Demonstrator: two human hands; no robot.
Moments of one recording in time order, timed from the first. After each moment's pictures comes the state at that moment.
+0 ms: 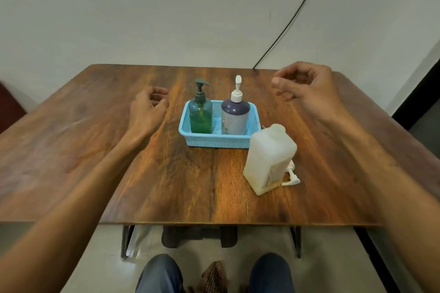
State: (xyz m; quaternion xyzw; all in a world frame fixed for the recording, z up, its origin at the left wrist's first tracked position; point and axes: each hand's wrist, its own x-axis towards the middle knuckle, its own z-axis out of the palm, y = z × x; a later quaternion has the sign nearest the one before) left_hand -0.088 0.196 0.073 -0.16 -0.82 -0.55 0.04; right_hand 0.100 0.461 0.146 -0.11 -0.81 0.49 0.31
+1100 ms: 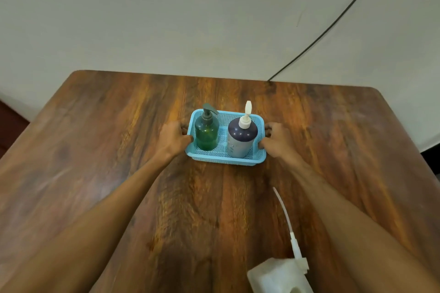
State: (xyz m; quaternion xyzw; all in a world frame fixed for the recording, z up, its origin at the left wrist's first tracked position) left_hand -0.256 0.305 0.055 -0.18 -0.91 -0.36 -0.12; right_hand -0.119 0.552 0.067 -0.31 -0.86 0.40 0.03
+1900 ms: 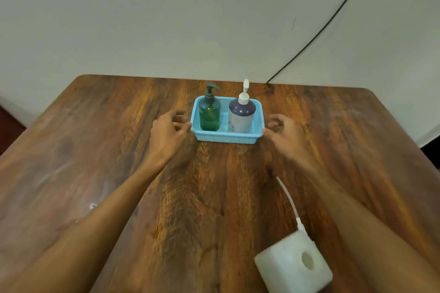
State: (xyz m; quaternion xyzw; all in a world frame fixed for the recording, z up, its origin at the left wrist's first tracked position) left_hand -0.217 0.276 0.065 -0.20 -0.88 -0.44 0.03; right_hand -0.087 0.539 0.062 -0.27 -0.86 0.40 0.17
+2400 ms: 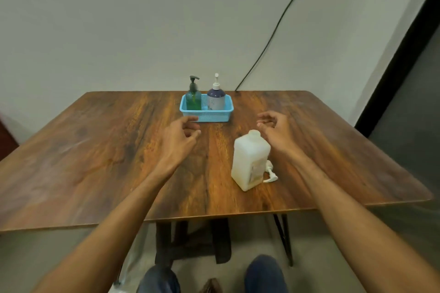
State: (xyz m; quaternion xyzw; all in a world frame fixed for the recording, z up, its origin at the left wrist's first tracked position) left_hand -0.010 0.220 0.070 -0.30 -0.80 -0.51 0.05; right_hand 0.107 0.461 0.073 -0.22 -0.80 0.46 0.33
